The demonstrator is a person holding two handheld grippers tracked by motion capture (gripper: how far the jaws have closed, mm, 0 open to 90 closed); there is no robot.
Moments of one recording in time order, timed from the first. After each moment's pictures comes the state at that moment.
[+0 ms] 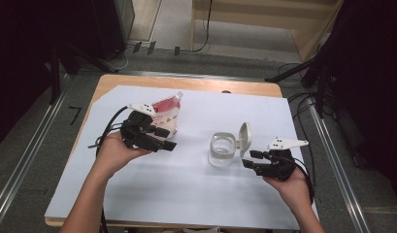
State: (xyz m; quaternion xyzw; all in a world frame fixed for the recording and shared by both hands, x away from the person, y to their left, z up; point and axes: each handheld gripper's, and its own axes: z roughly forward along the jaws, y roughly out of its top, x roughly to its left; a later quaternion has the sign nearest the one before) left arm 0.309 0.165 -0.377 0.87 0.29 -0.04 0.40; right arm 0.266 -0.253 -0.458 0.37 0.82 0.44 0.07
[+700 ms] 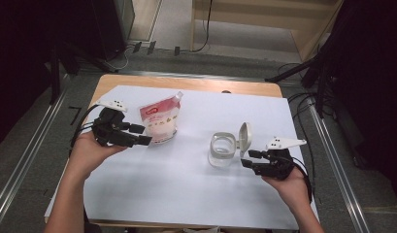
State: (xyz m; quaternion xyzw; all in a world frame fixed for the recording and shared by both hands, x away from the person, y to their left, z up) left arm 0.304 0.226 -0.371 0.84 0.35 -0.01 0.40; right arm 0.268 -0.250 -0.458 0.37 0.82 0.43 0.07
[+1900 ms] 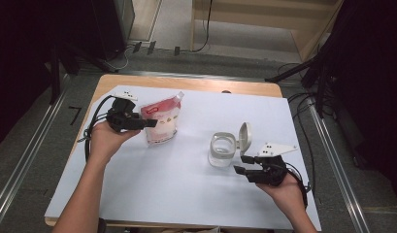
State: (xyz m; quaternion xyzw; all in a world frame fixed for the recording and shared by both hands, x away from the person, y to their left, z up) left arm 0.355 0.210 -0.401 0.82 0.39 0.04 0.41; right arm 0.251 -0.228 -0.459 0.33 0.84 0.43 0.07
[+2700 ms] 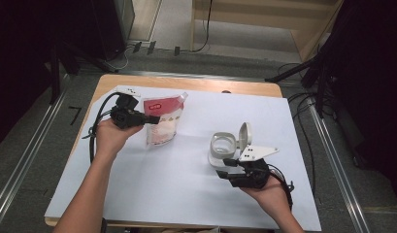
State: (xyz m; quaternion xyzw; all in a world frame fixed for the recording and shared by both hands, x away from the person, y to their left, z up) left arm 0.365 0.204 -0.397 0.81 0.40 -0.02 0.43; right arm 0.243 -0.184 -0.455 0.28 0.84 0.45 0.05
